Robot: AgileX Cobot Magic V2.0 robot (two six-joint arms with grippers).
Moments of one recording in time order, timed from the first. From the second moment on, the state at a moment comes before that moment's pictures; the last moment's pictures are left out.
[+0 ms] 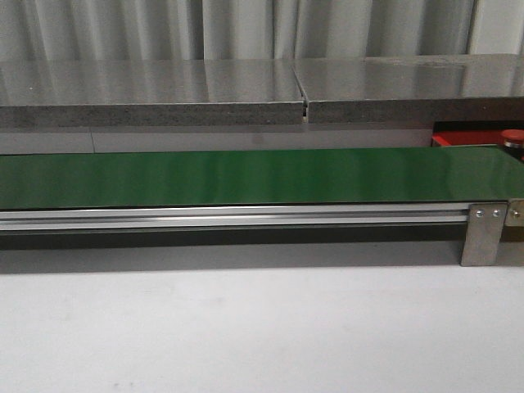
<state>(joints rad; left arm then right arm) -0.13 0.43 -0.60 -0.22 0.66 0.20 -0.16 1.67 -1.52 0.15 1.03 -0.12</state>
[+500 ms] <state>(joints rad) -0.13 0.43 -0.60 -0.22 0.66 0.20 0.06 1.38 -1.18 0.15 0.88 -0.12</state>
